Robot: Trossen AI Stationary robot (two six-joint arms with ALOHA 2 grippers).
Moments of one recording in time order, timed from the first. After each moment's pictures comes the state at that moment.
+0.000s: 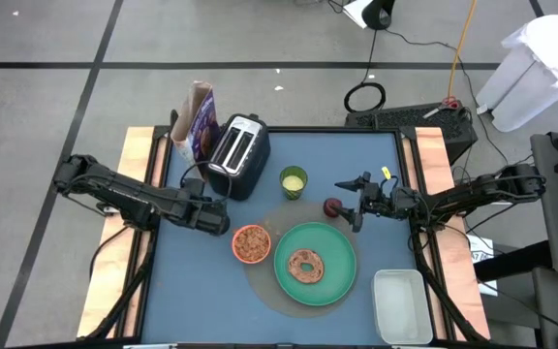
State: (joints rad) left arm -0.23 1.36 0.93 -1.23 -0.49 -1.70; right arm 0.03 1.04 0.05 0.94 0.28 0.14
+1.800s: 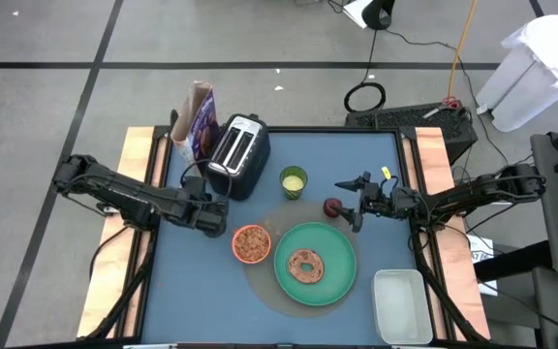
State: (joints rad) left arm -0.23 1.35 0.93 -1.20 -0.59 -1.71; right arm 0.03 1.04 0.05 0.94 0.28 0.14
